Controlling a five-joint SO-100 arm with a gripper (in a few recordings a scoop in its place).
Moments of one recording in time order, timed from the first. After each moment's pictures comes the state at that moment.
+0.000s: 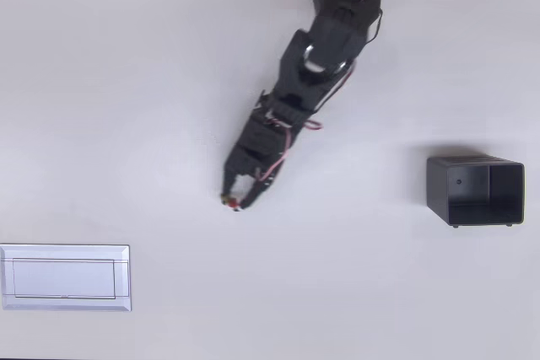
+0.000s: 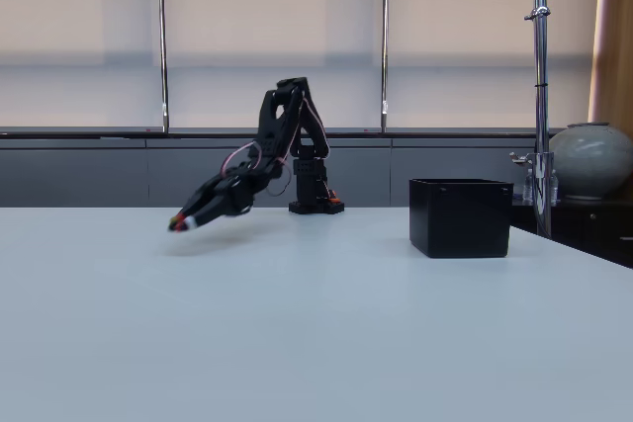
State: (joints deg) arm 20.1 99.1 44.9 -46.0 -8.2
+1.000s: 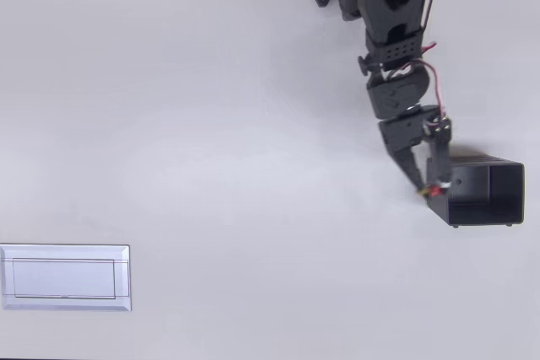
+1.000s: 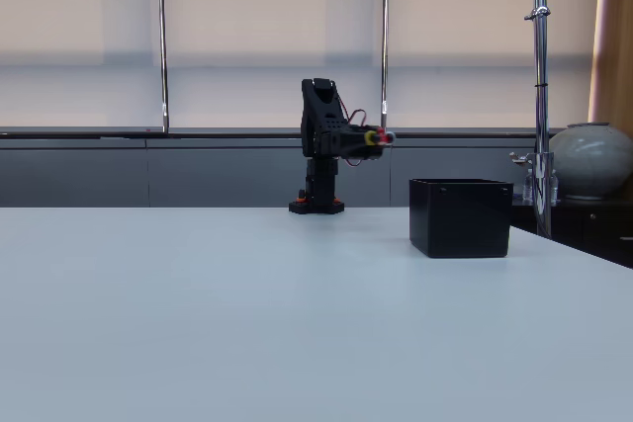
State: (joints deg) arm -25.0 74.0 19.6 -59.2 -0.3
